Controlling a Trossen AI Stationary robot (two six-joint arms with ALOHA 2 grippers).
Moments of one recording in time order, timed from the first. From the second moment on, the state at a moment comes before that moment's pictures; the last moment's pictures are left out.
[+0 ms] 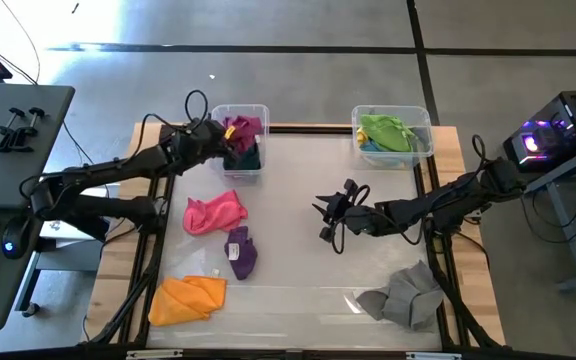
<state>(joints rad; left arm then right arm) 0.50 1.06 0.70 -0.11 -0.37 -0.05 0.20 1.47 0.67 0.31 0.68 0.11</state>
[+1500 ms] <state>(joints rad) 0.59 1.26 1.10 -0.50 -0.27 0.04 0.18 1.47 0.67 0.31 0.67 0.14</state>
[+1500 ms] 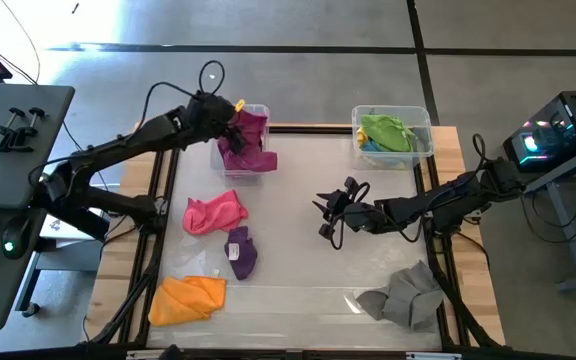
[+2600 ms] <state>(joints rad) 0.46 1.22 1.09 -0.48 -0.22 0.15 0.18 1.47 0.67 0.28 0.67 0.16</state>
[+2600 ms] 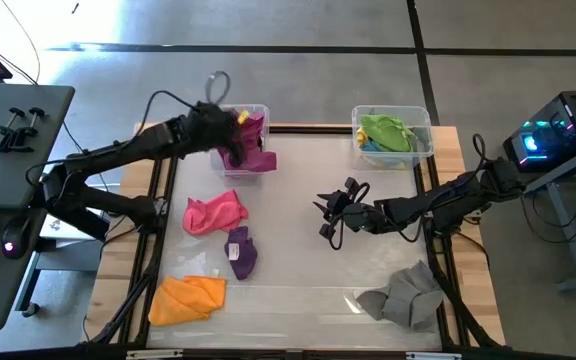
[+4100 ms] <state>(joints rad) 0.29 1.33 0.97 -0.32 -0.67 0.22 0.18 1.47 0.66 0.27 0.67 0.16</state>
